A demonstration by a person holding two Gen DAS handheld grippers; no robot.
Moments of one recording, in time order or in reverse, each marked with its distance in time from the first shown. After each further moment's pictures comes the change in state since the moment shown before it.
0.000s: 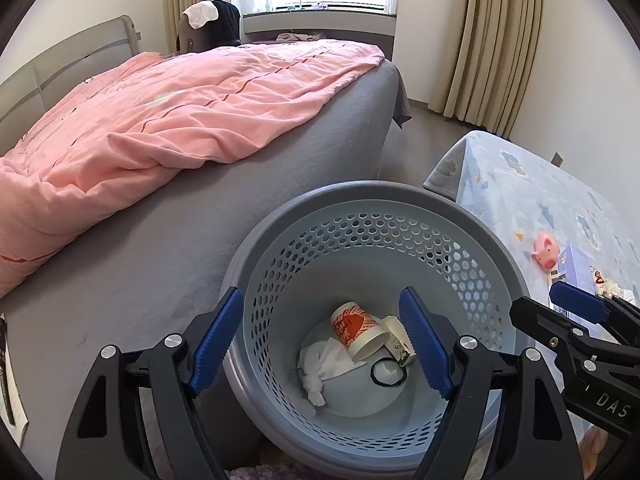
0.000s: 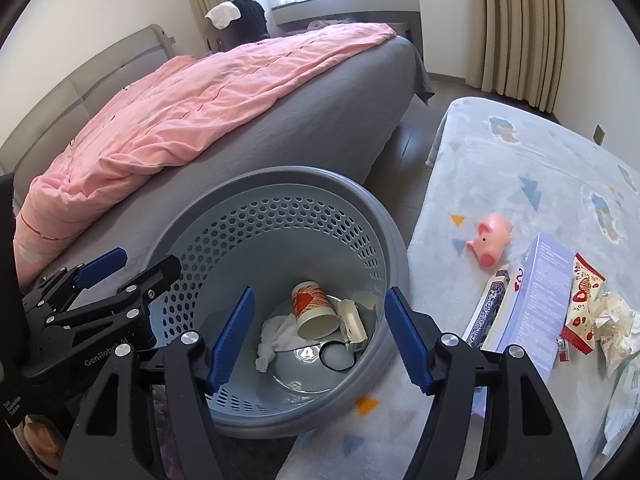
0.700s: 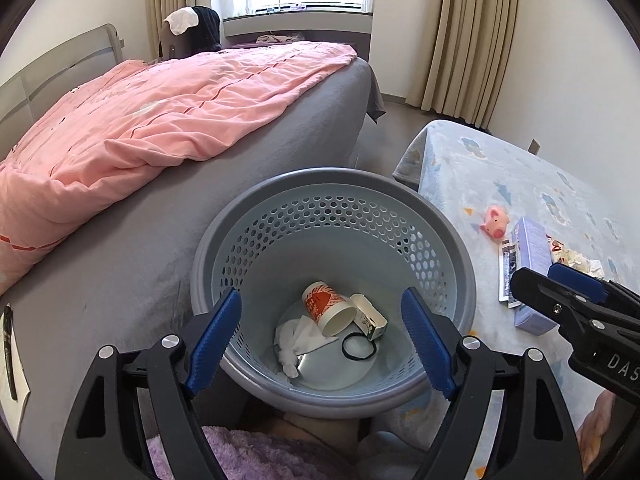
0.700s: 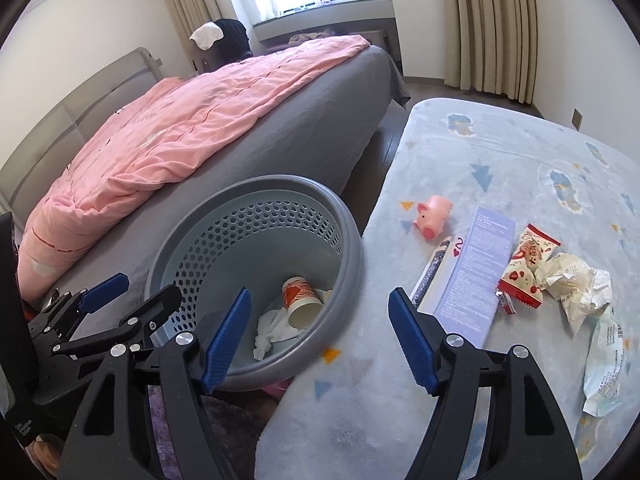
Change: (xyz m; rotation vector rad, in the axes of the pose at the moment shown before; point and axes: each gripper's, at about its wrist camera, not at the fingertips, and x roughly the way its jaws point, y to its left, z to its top) left arm -0.048 -0.036 -0.025 0.046 0.003 -0.049; right arm -0.058 -0.028 -0.025 0.075 -0.043 -0.018
